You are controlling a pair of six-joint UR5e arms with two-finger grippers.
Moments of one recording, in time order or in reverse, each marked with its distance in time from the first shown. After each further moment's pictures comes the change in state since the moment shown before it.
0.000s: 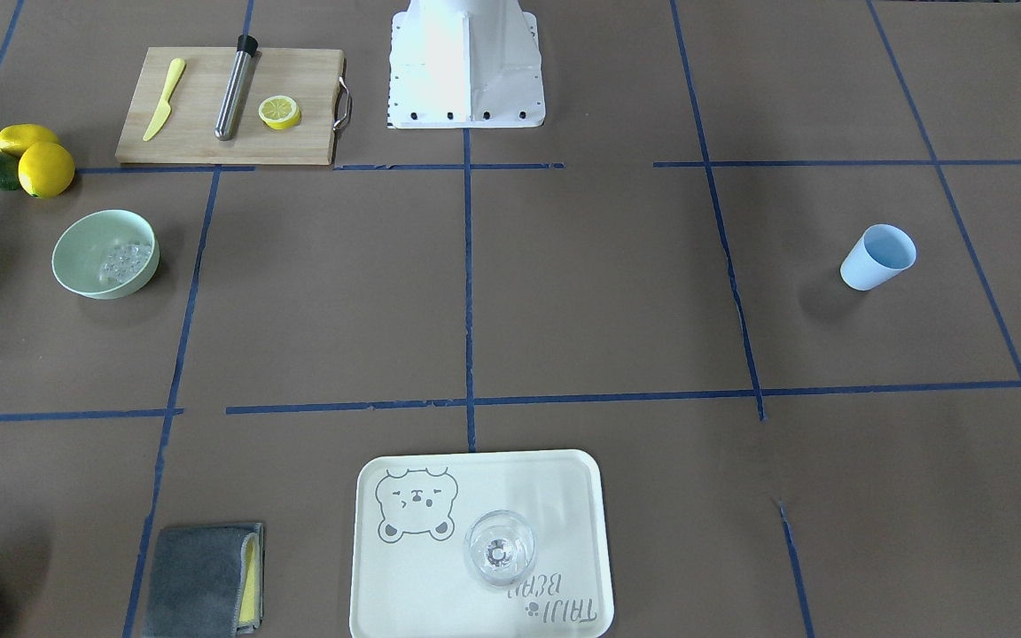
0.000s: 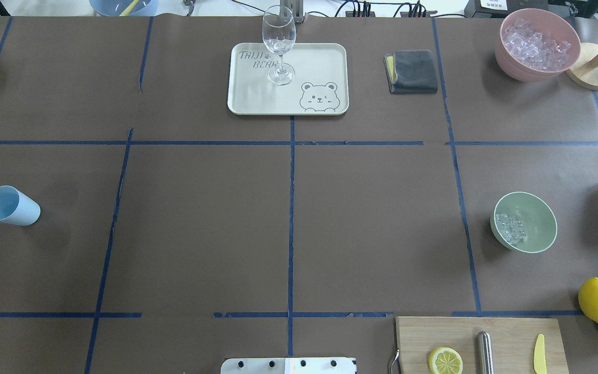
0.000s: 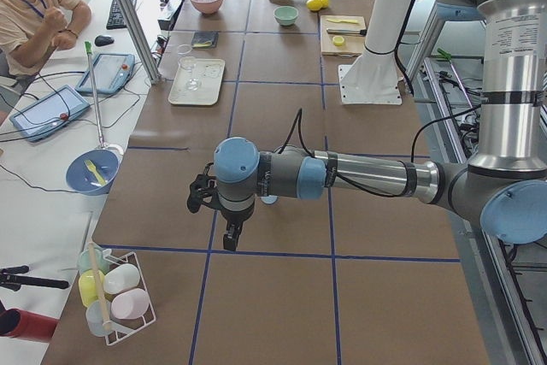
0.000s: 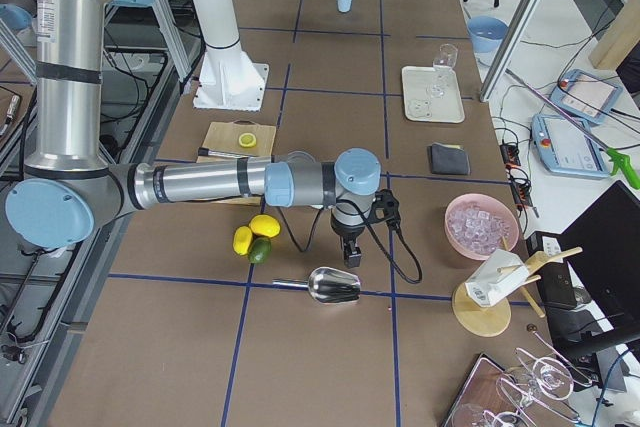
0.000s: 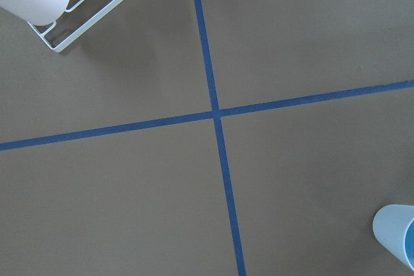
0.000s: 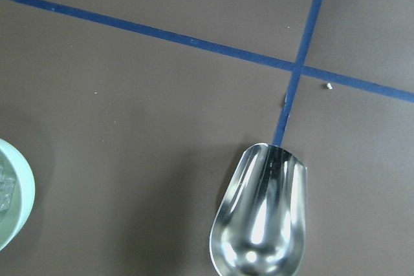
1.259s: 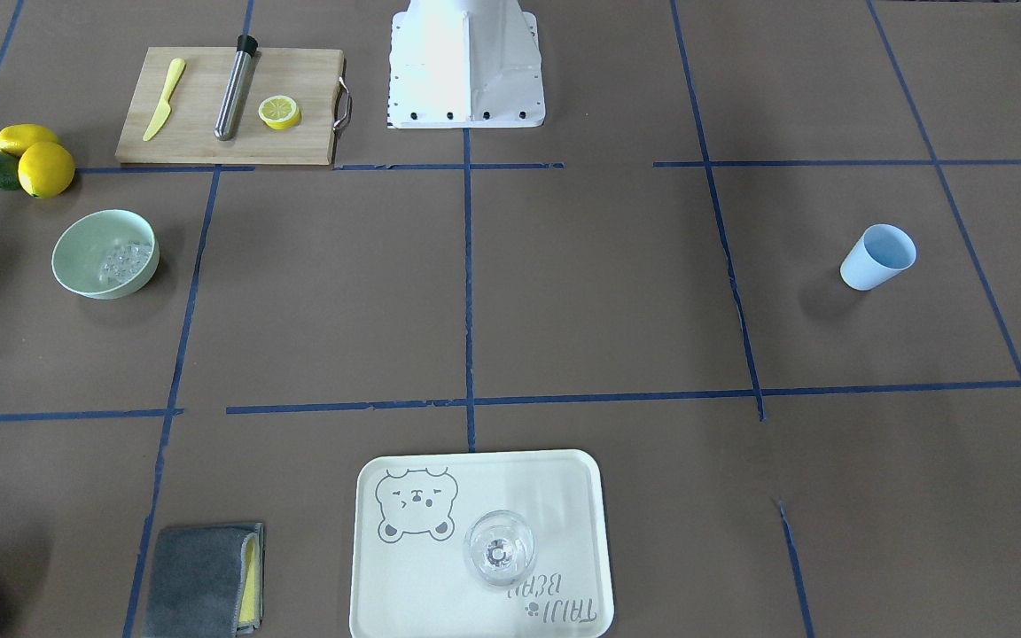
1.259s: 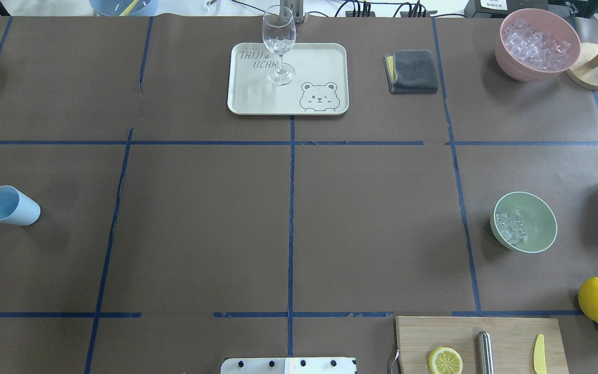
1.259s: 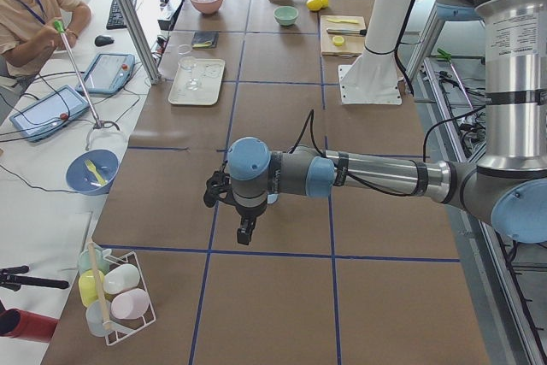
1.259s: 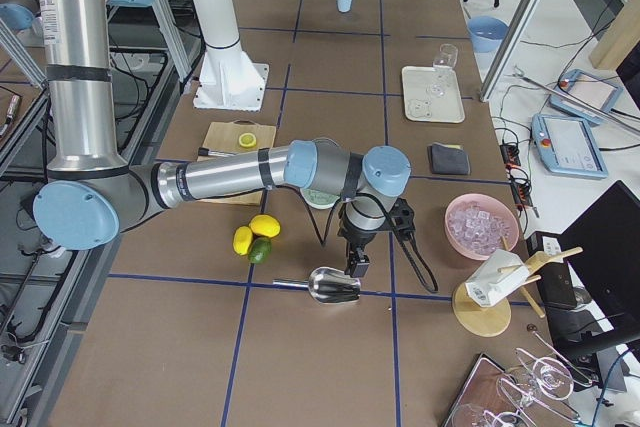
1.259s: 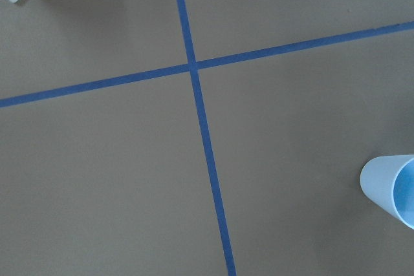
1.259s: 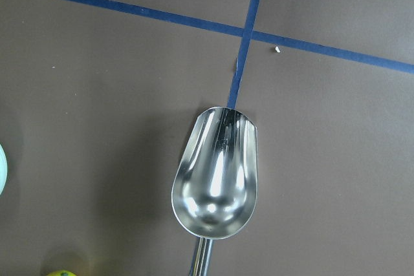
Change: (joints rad) left arm 0.069 0.058 -0.068 -0.029 -0.011 0.011; right arm 0.058 0.072 -0.040 -0.248 -0.034 -0.120
